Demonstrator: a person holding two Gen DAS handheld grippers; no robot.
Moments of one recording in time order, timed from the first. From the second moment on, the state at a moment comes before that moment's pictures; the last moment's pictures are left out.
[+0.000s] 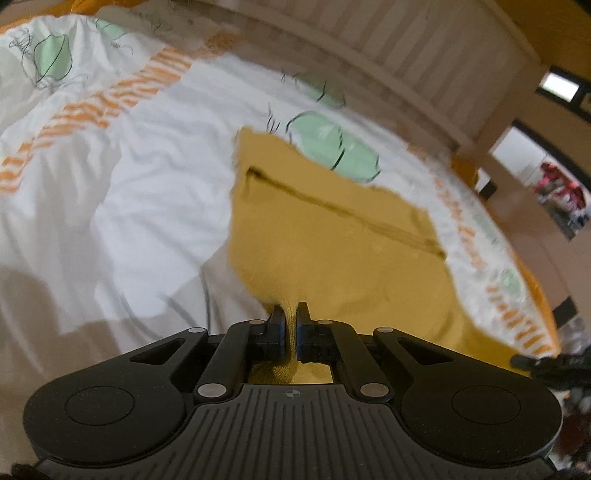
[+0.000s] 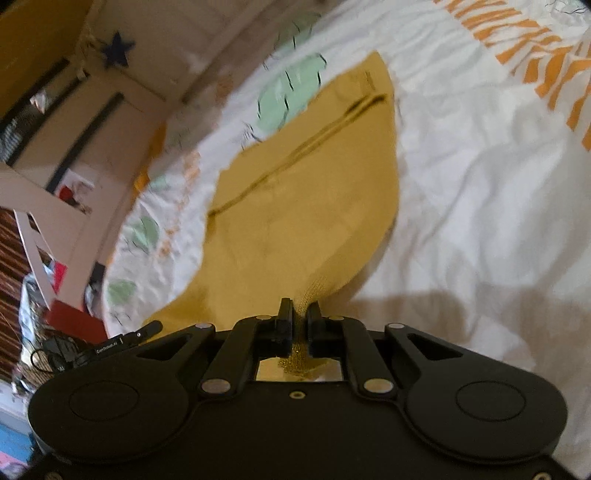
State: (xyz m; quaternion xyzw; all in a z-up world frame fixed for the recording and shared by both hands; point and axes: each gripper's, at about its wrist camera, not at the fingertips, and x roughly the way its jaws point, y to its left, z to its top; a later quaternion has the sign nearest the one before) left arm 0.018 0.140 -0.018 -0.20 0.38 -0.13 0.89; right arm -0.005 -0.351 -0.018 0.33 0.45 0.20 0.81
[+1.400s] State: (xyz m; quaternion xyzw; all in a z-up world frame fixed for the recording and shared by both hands) left arm 0.295 0.132 -0.055 -0.25 0.37 -0.06 0.89; right arm 0.269 -0.376 -0.059 0.37 0.35 0.12 0.85
